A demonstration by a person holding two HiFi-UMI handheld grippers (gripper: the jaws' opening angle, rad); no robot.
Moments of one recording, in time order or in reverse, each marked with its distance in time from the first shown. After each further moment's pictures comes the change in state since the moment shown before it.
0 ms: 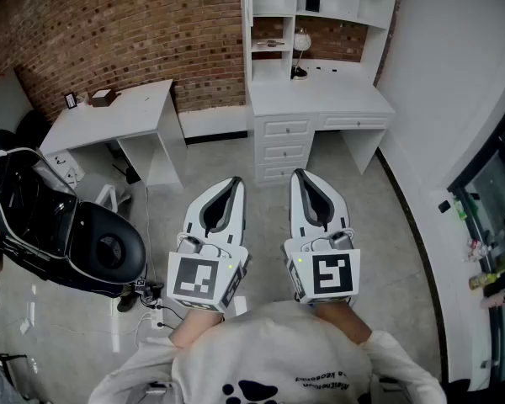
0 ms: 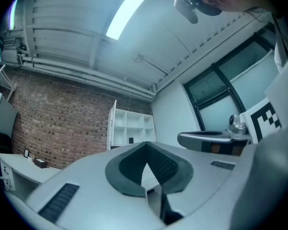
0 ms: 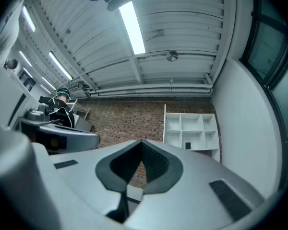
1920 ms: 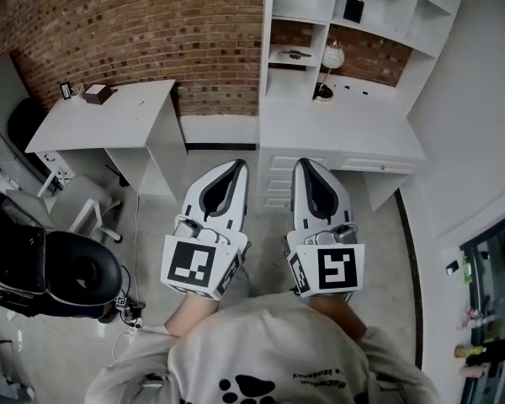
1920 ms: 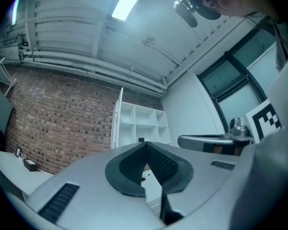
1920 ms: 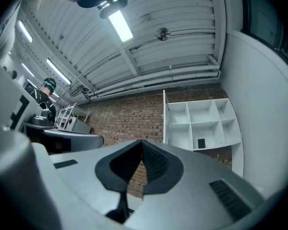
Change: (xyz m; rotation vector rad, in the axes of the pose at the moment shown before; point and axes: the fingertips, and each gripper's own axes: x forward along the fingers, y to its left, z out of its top) left arm 0.311 0.135 -0.069 0.004 -0.036 0.073; right arm 0.301 -0.136 -0.117 0.071 -0.041 0.110
